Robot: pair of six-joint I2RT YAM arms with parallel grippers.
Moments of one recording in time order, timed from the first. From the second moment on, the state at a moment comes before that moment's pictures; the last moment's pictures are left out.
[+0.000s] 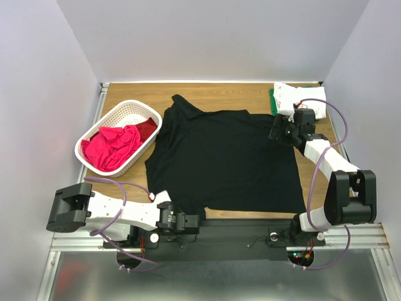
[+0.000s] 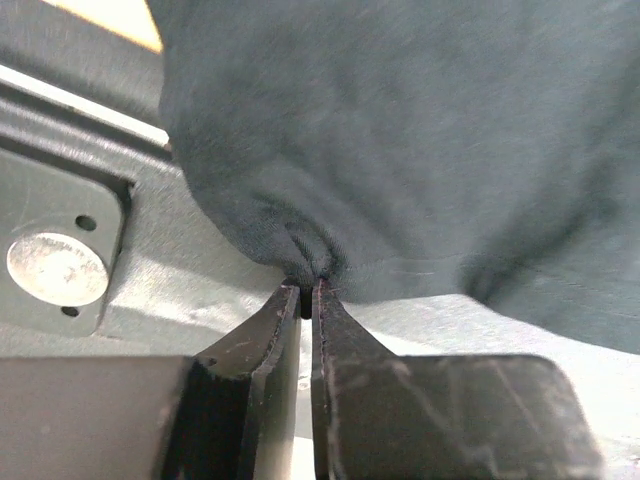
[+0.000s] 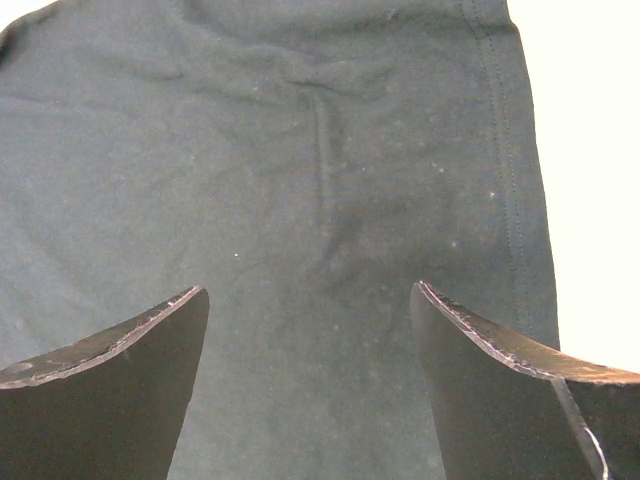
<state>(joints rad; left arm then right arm) -1.56 1.20 0.58 -0.98 -0.29 -2.04 0.01 1.44 0.90 -0.17 -0.11 0.34</state>
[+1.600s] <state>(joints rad) -1.10 0.89 0.47 -0.08 -0.80 -0.81 0.03 1.23 0.82 -0.57 0.07 0.45</state>
